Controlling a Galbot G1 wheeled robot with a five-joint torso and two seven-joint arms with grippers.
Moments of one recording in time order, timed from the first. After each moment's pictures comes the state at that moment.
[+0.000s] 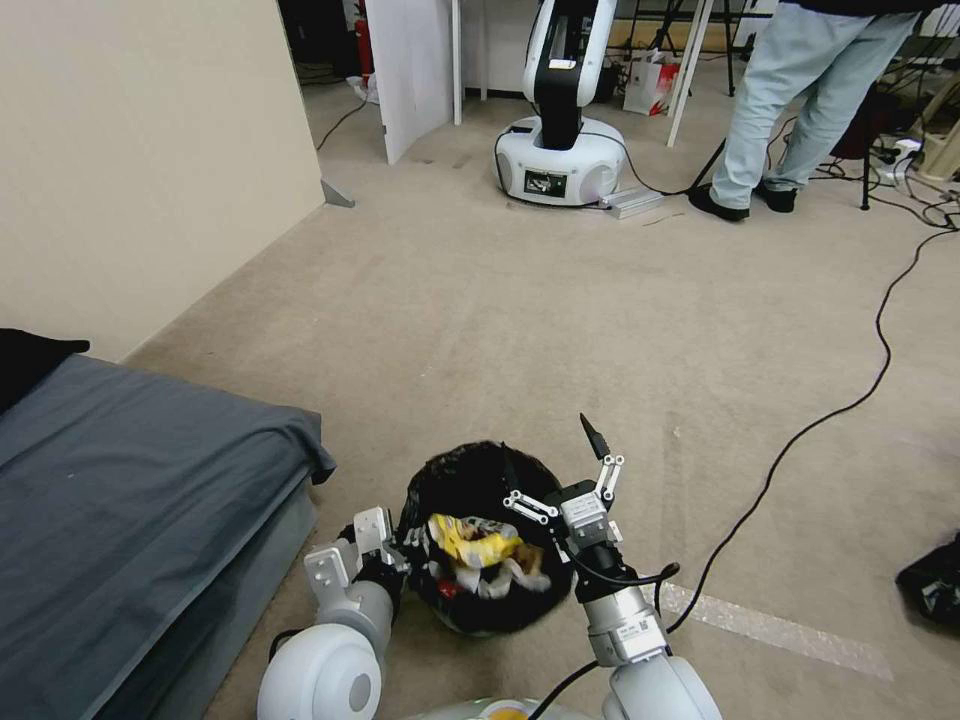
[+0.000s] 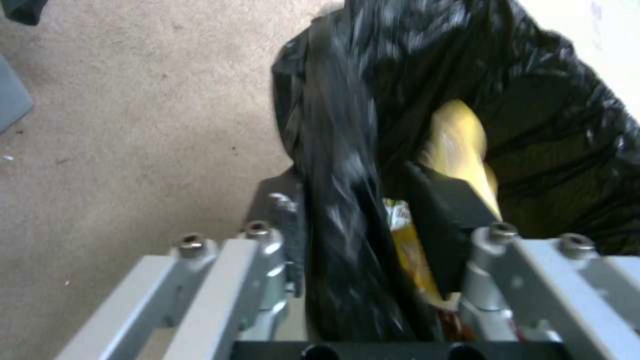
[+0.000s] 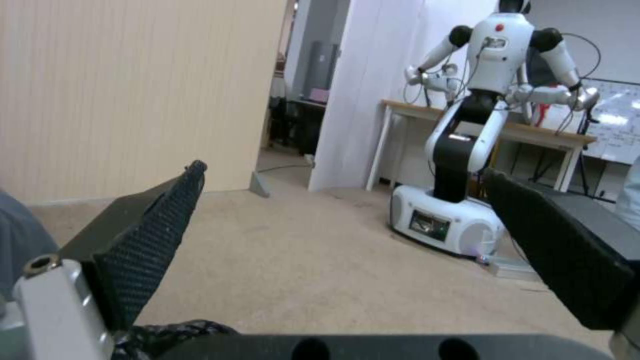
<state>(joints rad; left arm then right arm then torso) 1.63 -1.55 -0.40 -2.19 -0.51 0.63 -0.31 -1.60 1.39 0.18 2.01 -0.29 0.37 0.14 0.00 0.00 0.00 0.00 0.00</state>
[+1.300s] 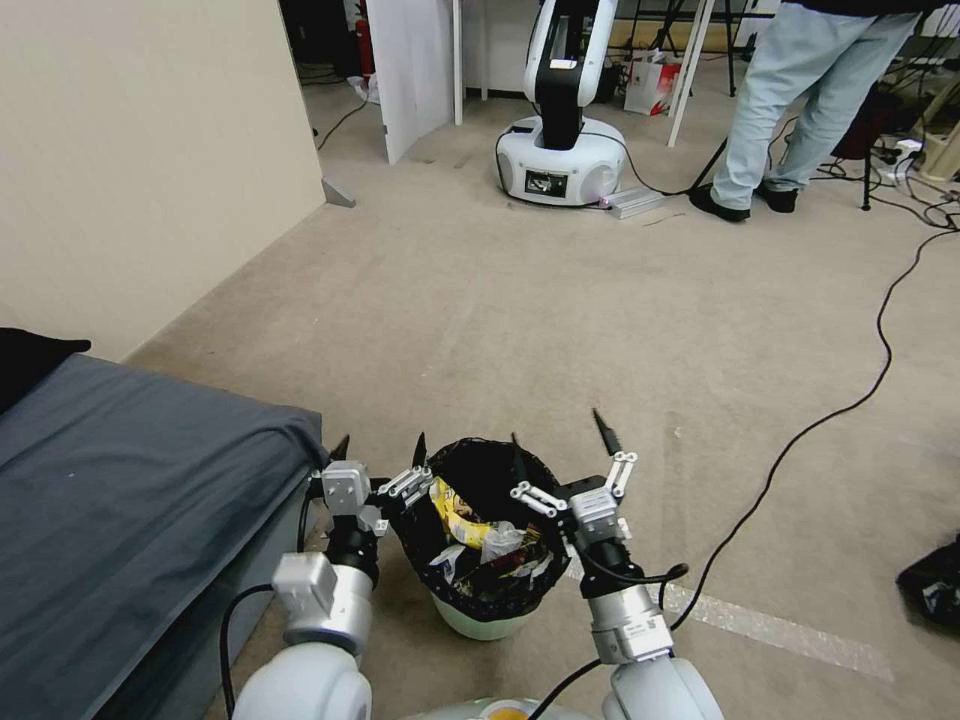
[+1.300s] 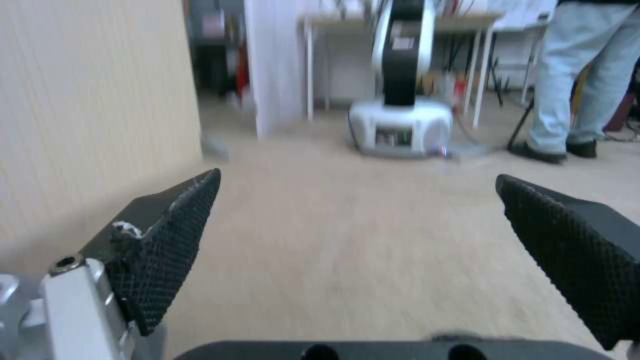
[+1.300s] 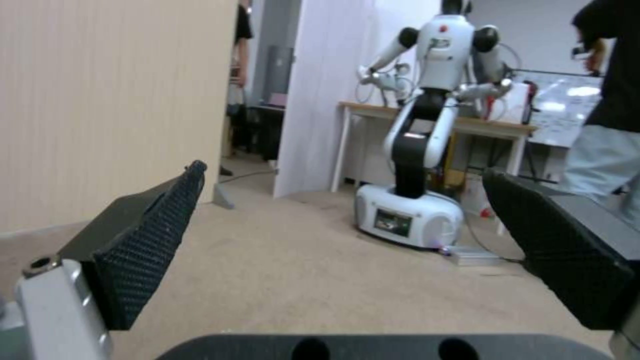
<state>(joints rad) 1.75 -1.58 -0.38 -2.24 0.12 -0.10 -0.05 -1.64 1.44 0.22 2.08 -0.28 0.35 0.19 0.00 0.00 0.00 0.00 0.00</state>
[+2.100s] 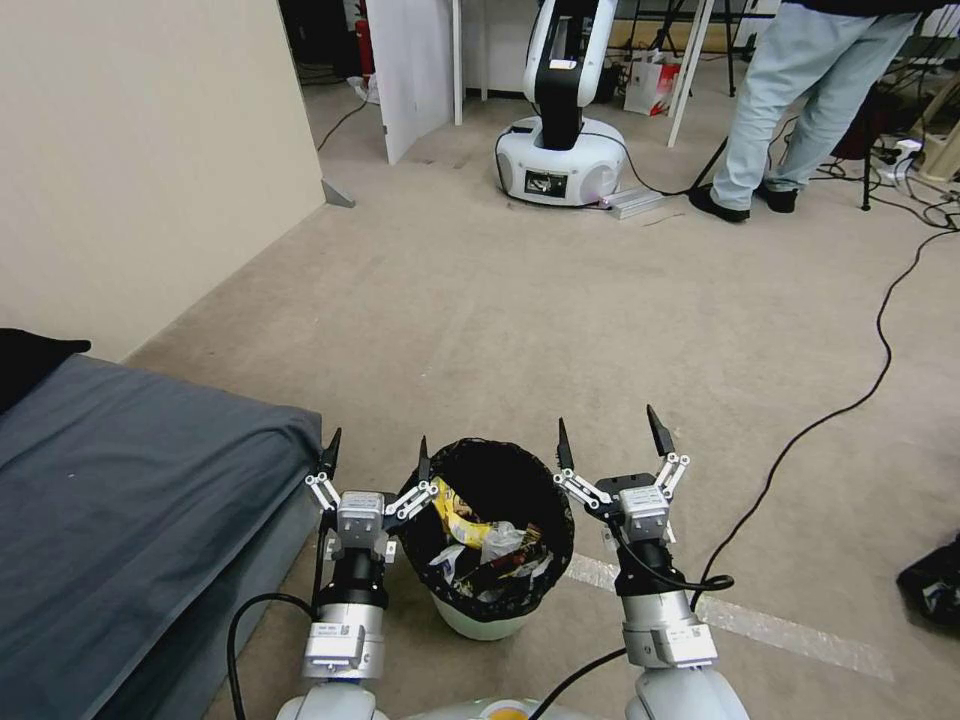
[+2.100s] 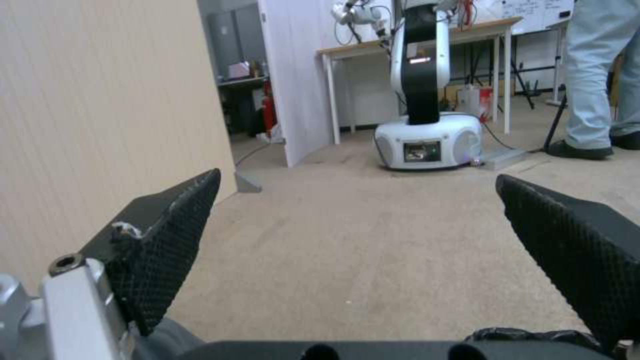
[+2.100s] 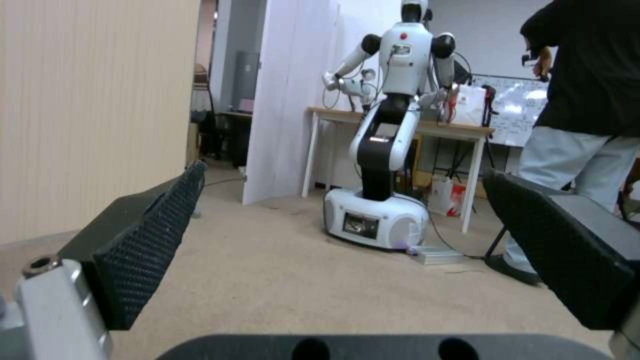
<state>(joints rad) 1.78 -1.61 -0.38 -2.17 0.28 -0.26 -0.13 -1.67 1.46 0.28 2.10 -0.26 0.39 0.21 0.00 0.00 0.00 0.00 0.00</state>
